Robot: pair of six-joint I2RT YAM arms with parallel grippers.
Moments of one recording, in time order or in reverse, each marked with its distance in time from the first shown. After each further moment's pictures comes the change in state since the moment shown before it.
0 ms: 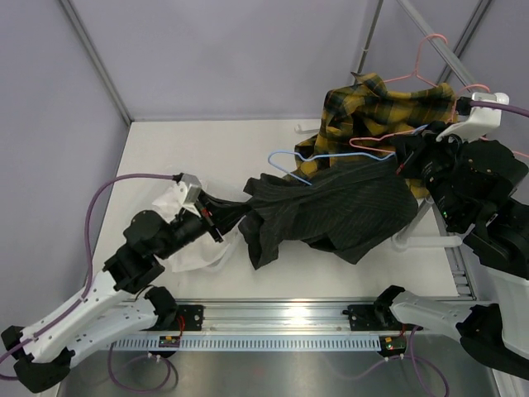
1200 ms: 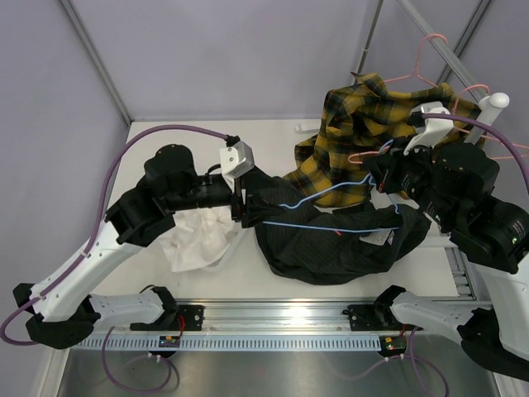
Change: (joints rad) left arm -0.046 0.452 0.707 -0.476 0.363 0.335; right arm -0.019 -0.016 -0.127 -0.029 -0.325 -0.083
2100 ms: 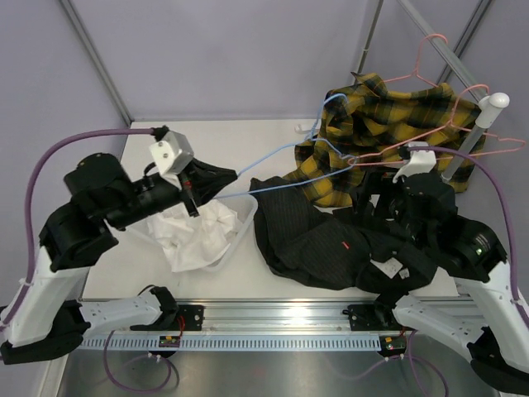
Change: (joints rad) left arm -0.016 -0.096 0.206 -0.221 -0.306 0.046; right arm -0.002 -0.181 -0.391 0.016 0.140 0.179
